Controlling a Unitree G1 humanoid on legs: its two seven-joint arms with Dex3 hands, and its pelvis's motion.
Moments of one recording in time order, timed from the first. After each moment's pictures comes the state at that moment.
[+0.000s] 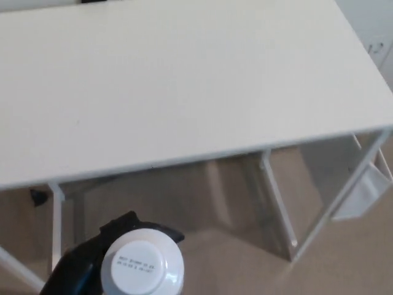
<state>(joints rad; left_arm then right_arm) 0.57 0.30 -0.11 -0.50 -0.10 -0.22 -0.31 -0.04 -0.43 -0.05 1.29 -0.14 -0.27 0.15</state>
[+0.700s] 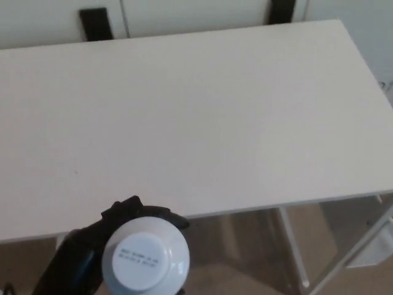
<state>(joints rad) 0.53 0.30 -0.11 -0.56 -0.11 -0.20 -0.31 -0.06 -0.44 -0.02 1.28 -0.15 -0.26 0.15</state>
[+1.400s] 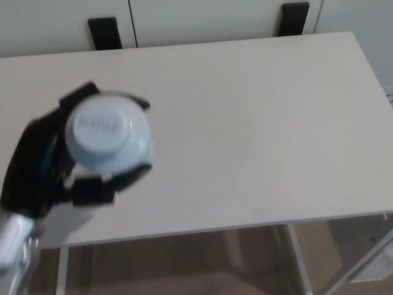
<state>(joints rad) -0.02 0.30 0.07 -0.29 -0.14 -0.08 -0.26 -0.04 -0.44 -0.02 1.28 -0.15 -0.25 0.16</state>
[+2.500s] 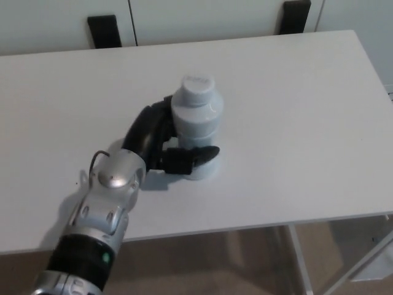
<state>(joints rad) -0.50 0.11 -0.14 0.59 -0.02 0.03 -0.20 -0.05 -0.44 -0.01 1.28 -0.15 -0.25 0.19</state>
